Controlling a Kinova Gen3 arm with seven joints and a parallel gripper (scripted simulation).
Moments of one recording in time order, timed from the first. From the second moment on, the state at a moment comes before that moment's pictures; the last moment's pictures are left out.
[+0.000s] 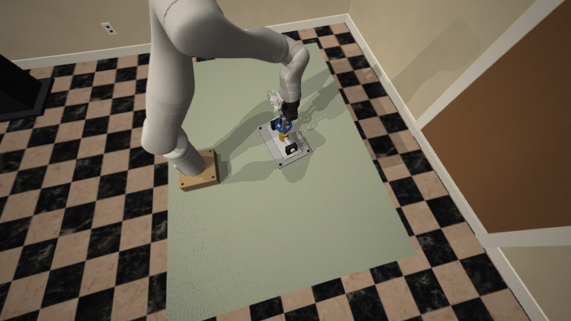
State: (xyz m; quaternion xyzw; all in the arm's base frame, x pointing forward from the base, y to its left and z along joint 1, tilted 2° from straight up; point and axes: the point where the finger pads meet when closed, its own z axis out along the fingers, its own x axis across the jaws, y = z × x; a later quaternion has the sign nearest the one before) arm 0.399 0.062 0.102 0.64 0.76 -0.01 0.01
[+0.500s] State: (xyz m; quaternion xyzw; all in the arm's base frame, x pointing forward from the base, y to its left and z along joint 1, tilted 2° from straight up) arm 0.399 0.062 0.102 0.75 0.66 -0.01 0.01
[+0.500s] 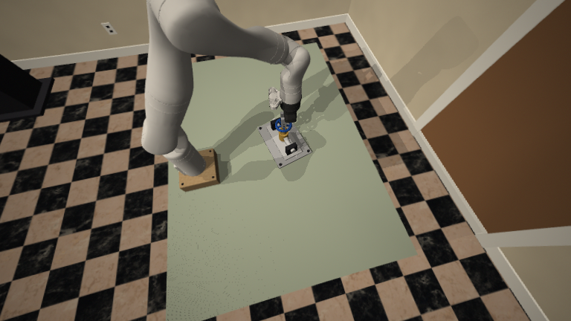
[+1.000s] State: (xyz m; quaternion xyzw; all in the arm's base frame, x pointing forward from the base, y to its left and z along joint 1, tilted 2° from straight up) arm 0.399 0.062 0.102 0.83 0.55 0.00 0.01
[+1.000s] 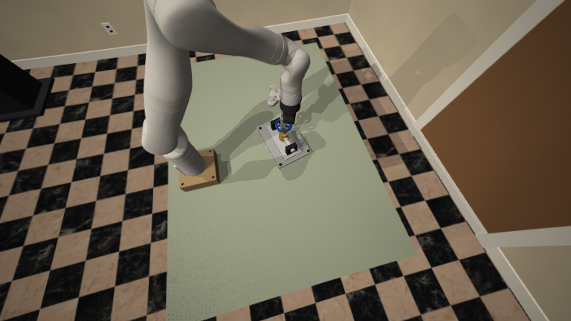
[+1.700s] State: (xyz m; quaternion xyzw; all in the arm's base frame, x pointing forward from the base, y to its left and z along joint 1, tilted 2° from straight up) arm 0.399 0.062 0.102 0.90 0.43 0.00 0.01
